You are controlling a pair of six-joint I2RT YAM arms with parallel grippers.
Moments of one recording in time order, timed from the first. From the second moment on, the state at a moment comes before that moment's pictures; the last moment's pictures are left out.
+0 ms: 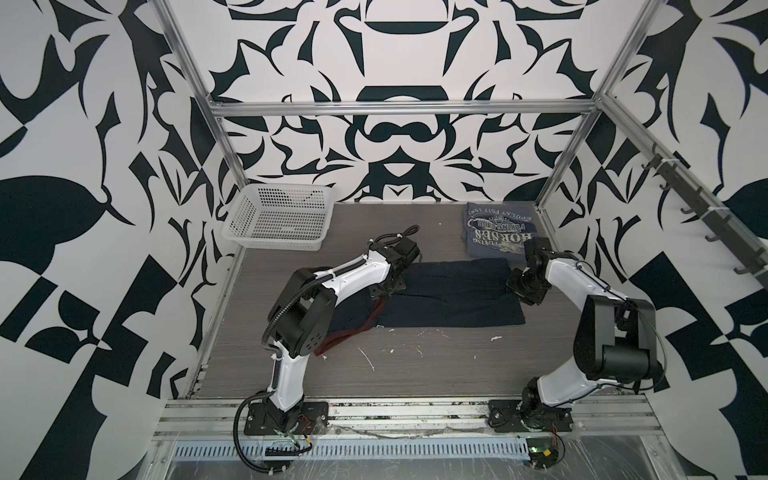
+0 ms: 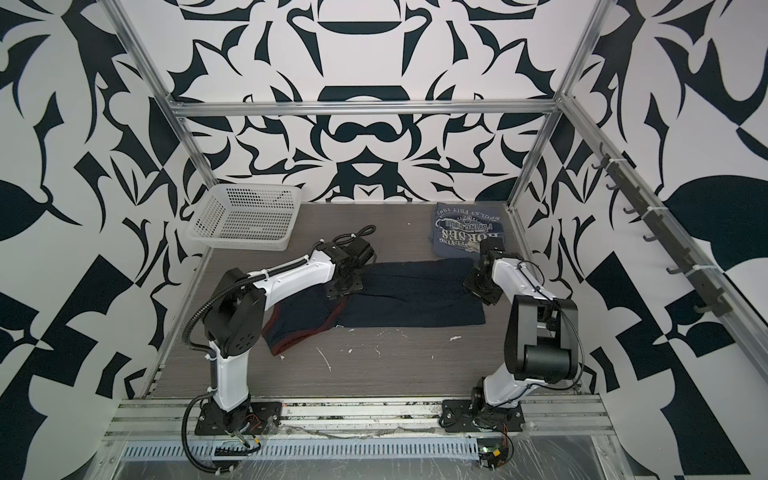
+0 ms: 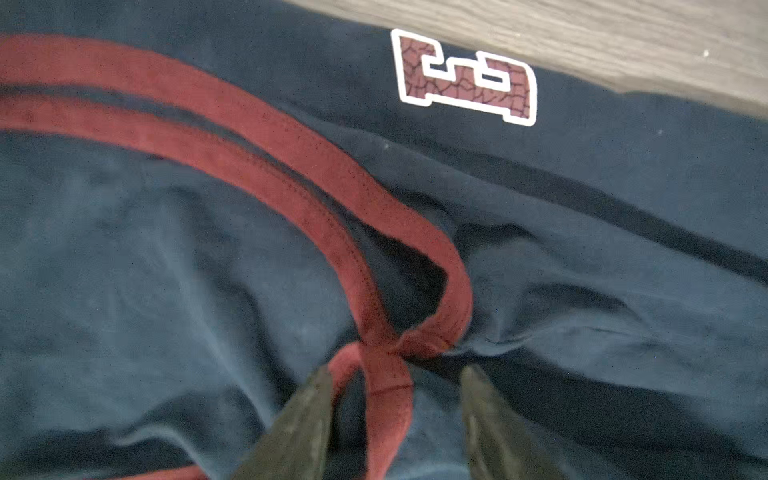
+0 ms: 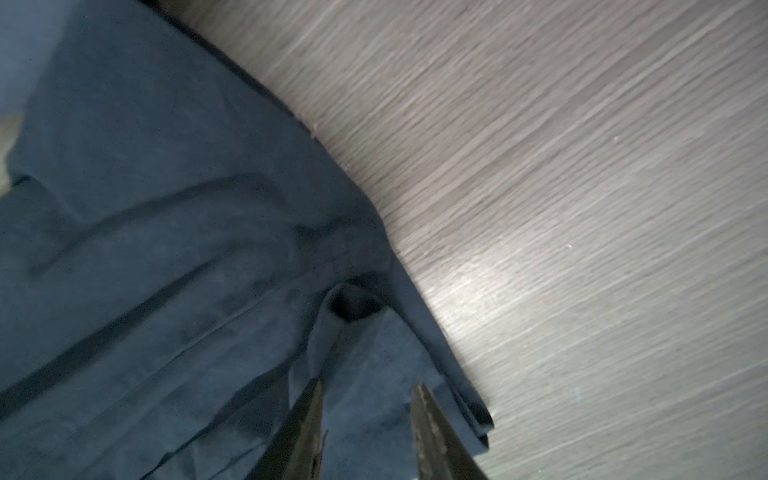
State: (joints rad) left arm -0.76 1.98 1.52 -0.93 -0.22 -0.96; right arm -0.12 1.60 1.03 -0.77 -0.02 0.53
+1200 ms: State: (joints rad) left arm -0.73 1.99 1.48 -0.87 -0.20 -0.95; right arm -0.12 1.71 1.05 -0.71 -0.04 0.58
